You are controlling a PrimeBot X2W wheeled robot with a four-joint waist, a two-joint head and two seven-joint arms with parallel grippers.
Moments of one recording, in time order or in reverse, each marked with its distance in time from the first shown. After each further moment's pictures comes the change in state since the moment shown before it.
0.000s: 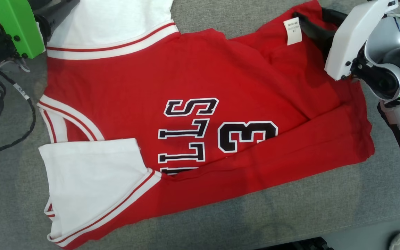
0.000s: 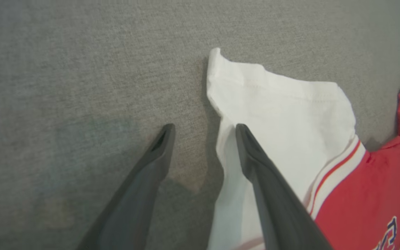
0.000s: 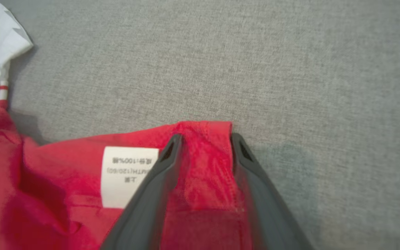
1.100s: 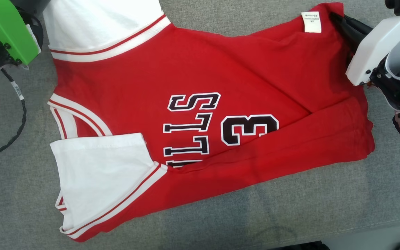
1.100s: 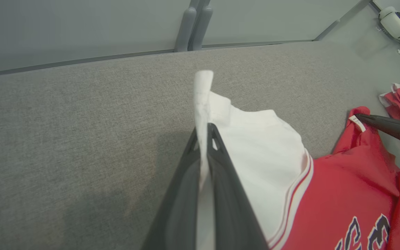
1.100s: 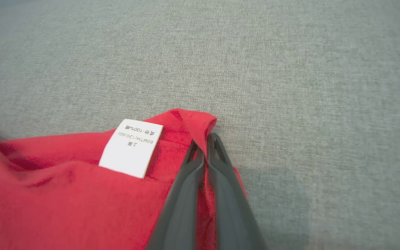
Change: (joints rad) left arm -0.009 0.111 -0.125 -0.129 -0.130 -0.019 -0.269; right arm 0.058 -0.019 -0.093 0.080 -0.056 0.006 -0.178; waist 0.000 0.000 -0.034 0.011
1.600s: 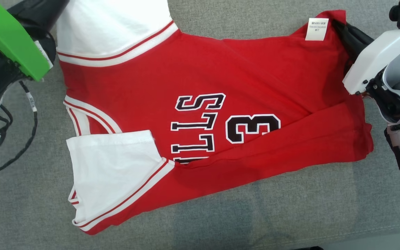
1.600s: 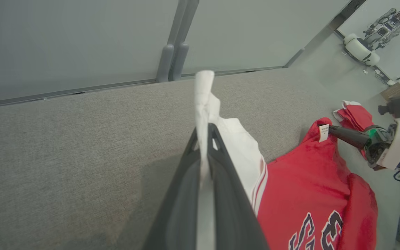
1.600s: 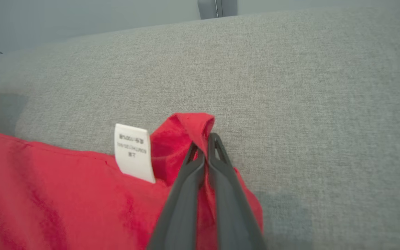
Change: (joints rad) left arm 0.051 0.035 -0.030 -0.113 -0.082 0.000 -0.114; right arm 0.091 0.083 -0.129 -0.057 -0.074 -0.002 -0.019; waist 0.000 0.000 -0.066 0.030
